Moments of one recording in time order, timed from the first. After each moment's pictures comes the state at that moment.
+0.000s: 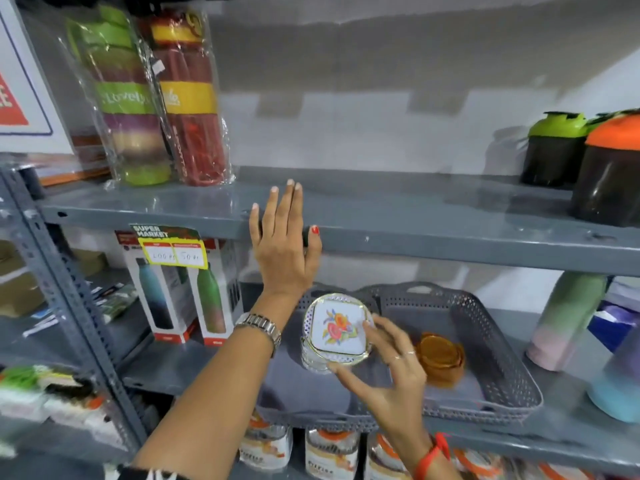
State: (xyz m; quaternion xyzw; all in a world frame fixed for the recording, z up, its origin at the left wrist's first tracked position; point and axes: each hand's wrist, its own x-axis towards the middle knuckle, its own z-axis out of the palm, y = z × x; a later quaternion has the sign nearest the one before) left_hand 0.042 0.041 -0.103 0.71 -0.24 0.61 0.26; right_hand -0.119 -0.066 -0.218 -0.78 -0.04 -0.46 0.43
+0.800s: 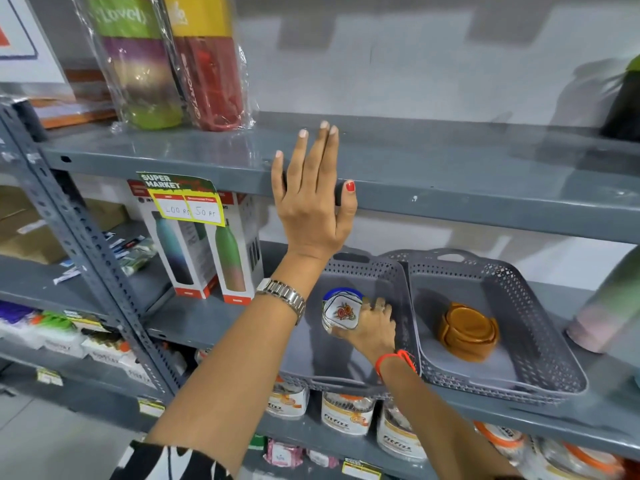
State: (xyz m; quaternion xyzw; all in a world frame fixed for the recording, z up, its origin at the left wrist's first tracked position) left_hand 0.054 0.036 -0.109 0.68 -0.22 0.65 0.24; right_hand 0.012 -0.069 -0.298 -0.96 0.21 -0.02 0.19
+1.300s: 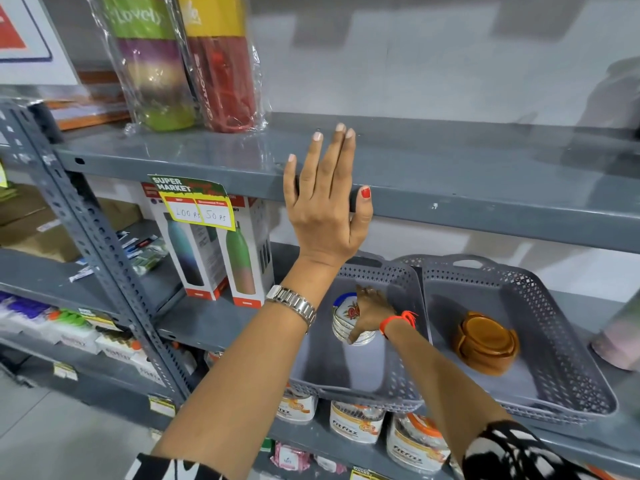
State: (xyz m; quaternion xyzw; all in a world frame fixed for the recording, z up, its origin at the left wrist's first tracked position) left_hand 0.057 0.035 -0.109 0.67 -0.22 0.66 0.24; right_hand 0.065 -0.085 -0.278 -0.97 0.06 0.15 0.20
